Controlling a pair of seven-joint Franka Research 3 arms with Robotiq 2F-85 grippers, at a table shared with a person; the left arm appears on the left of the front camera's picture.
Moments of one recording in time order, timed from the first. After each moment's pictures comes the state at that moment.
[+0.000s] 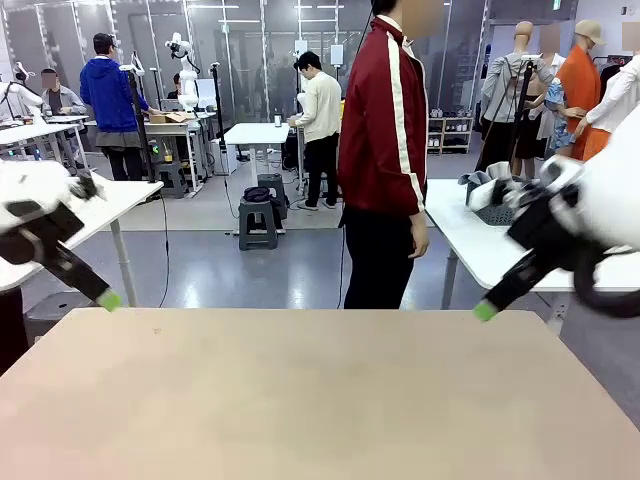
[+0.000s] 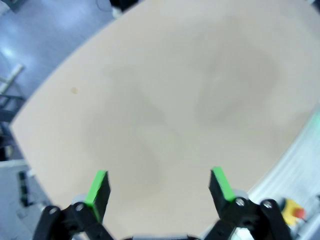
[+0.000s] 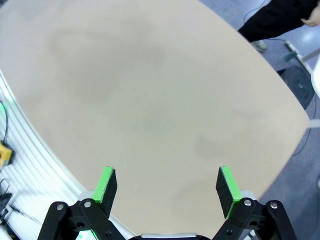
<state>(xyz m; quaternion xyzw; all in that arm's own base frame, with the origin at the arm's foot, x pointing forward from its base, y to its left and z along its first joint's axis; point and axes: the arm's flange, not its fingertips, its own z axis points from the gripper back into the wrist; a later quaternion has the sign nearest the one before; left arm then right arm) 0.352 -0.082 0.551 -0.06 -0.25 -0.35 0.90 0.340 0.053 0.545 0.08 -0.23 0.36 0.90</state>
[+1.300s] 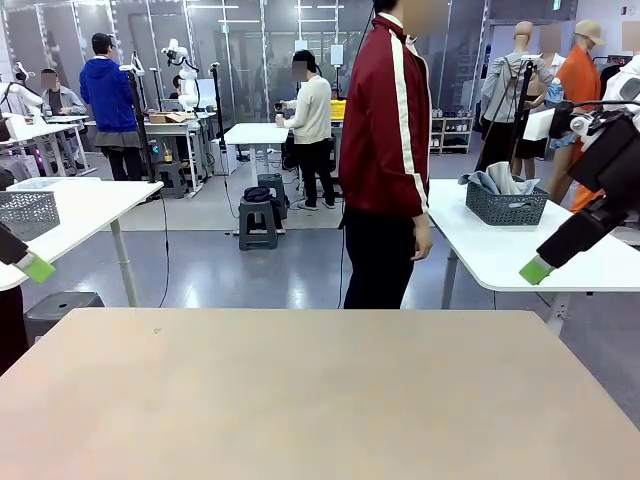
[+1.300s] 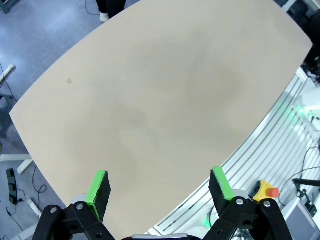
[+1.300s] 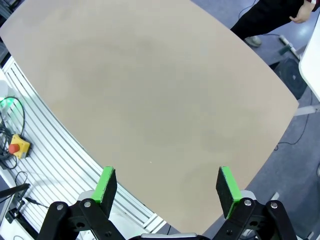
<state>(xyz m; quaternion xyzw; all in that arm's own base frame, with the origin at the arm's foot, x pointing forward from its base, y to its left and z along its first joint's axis) 0.295 -0.048 0.613 -0.10 -0.25 -0.34 0.90 0.290 0.048 0.615 0.08 -0.23 0.34 0.91</state>
